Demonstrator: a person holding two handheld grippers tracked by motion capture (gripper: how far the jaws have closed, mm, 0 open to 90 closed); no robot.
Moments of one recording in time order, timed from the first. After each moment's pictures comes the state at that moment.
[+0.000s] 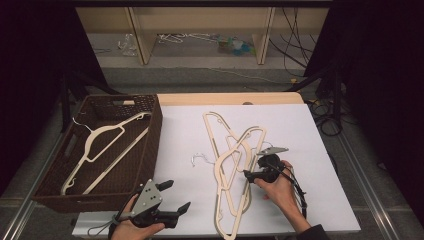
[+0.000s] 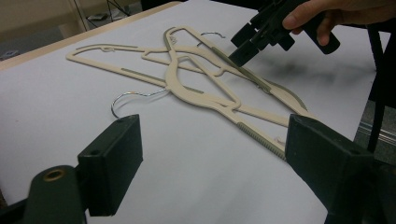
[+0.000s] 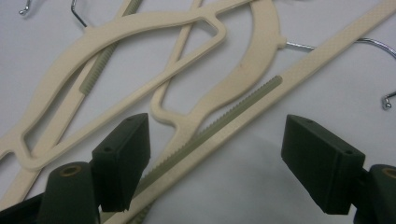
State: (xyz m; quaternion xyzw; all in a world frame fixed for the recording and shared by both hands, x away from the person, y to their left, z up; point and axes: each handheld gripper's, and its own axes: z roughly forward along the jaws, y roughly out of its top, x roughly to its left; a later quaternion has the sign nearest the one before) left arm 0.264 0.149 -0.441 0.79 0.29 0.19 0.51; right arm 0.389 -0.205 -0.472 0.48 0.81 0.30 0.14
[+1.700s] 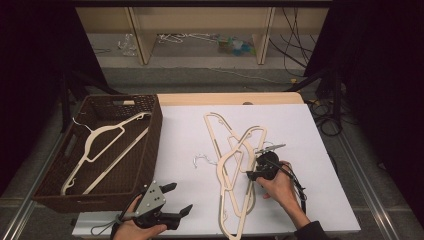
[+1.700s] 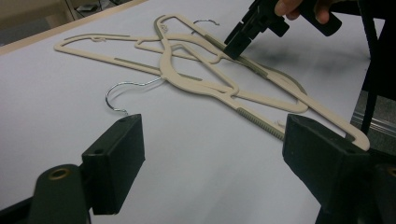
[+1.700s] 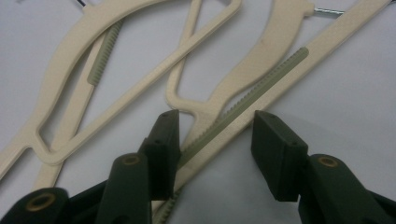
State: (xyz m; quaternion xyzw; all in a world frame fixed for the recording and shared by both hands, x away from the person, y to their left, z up) left arm 0.263 0.144 -0.447 0.80 0.28 0.18 0.50; right arm 0.396 -0.203 -0.472 0.50 0.82 0.27 0.09
